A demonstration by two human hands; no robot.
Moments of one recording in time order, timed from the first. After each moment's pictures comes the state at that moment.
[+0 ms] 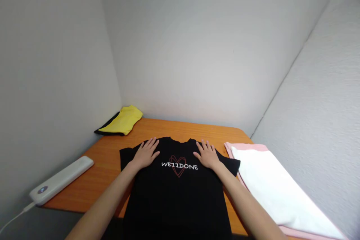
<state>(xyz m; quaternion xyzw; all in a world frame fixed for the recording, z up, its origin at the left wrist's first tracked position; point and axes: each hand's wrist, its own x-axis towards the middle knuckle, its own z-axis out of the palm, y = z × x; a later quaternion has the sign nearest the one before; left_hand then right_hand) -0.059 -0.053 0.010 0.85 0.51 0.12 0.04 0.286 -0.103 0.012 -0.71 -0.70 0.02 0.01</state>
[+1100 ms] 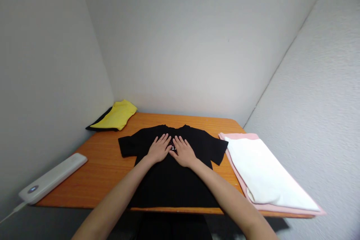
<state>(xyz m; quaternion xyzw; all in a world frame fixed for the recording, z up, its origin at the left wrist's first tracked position) 0.023 -0.058 -0.006 0.89 0.45 0.08 0.00 0.197 -0.114 0.000 -0.59 -0.80 0.02 0.11</state>
